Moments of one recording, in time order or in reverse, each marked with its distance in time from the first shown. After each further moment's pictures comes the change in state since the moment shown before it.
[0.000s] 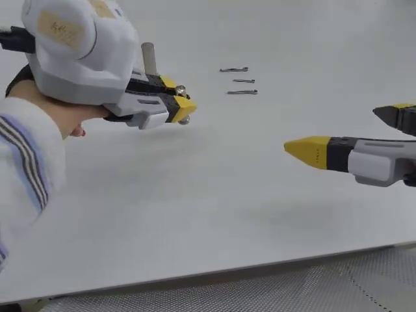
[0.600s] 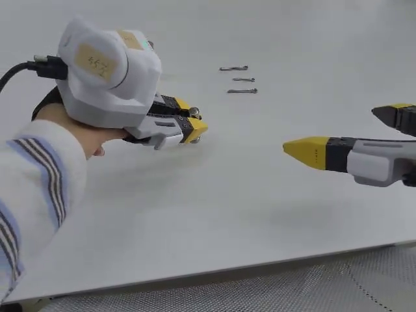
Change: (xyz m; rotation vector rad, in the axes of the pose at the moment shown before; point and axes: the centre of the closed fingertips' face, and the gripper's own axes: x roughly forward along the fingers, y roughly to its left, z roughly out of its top) left arm 0.018 -0.020 -0.019 0.018 0.048 -0.032; right arm 0.001 0.001 -0.002 0.002 0.004 0.005
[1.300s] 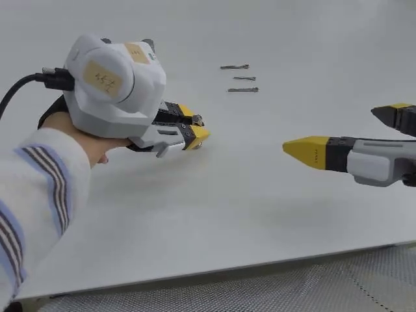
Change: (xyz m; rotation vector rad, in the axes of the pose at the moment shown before) left arm 0.005 -0.007 -0.007 0.031 0.001 -0.020; right arm 0.004 -0.001 0.000 0.001 0.006 0.007
